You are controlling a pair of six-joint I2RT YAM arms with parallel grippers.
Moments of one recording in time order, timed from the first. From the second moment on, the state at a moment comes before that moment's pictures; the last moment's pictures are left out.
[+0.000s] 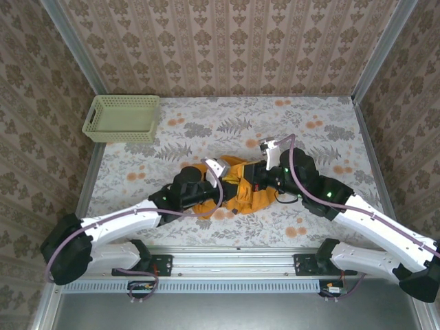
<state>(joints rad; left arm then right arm) -0.96 1.18 0.60 0.27 0.23 -0.31 0.81 0.97 0.97 -0.37 -0.05 0.56</state>
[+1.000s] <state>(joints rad) -1.07 1.25 0.71 0.26 0.12 -0.31 0.72 0.92 0.86 -0.33 0.04 0.63</state>
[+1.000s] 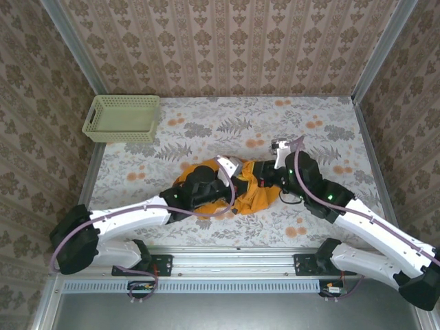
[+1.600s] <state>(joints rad) -1.01 1.09 0.80 -0.06 0.00 -0.30 0.66 0.90 0.80 -0.33 0.01 0.51</state>
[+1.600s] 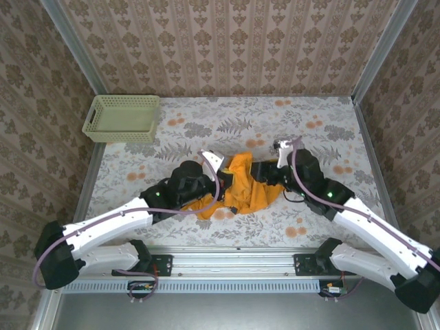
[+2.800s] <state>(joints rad) -0.89 1.13 1.12 -0.66 -0.24 -0.21 0.77 0.86 0.93 -0.53 0.25 0.31</state>
